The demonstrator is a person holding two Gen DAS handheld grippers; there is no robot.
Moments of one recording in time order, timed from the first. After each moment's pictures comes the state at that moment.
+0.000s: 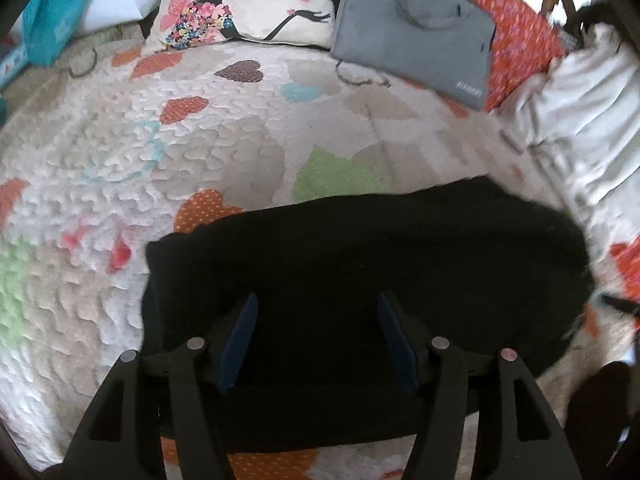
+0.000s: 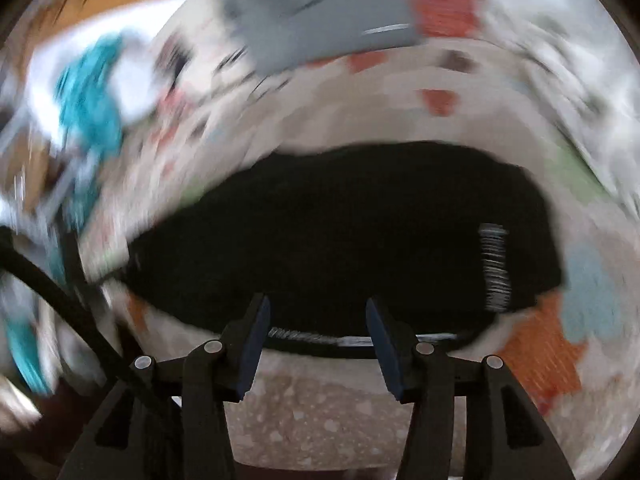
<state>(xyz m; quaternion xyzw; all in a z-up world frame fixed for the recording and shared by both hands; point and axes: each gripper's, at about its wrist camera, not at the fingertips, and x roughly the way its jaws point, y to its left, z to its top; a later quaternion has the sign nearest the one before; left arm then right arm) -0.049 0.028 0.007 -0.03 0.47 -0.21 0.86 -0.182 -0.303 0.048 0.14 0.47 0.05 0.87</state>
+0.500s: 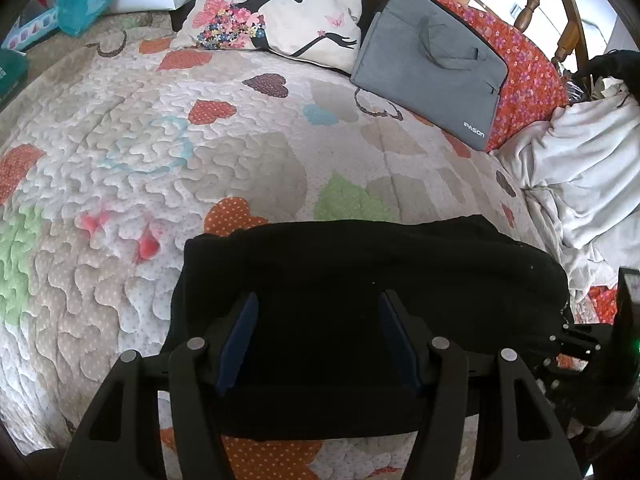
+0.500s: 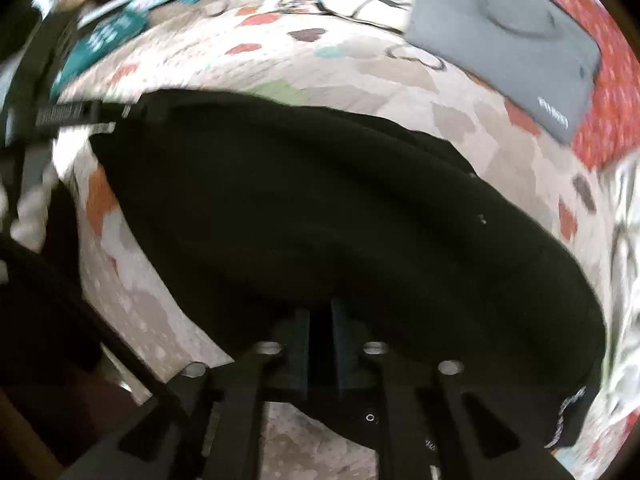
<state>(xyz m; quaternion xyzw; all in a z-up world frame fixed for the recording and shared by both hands) -0.052 0.054 0.018 -0.09 0.45 -0.19 0.87 -0.126 -0.200 0.009 -0.09 0.50 0.12 0.85</state>
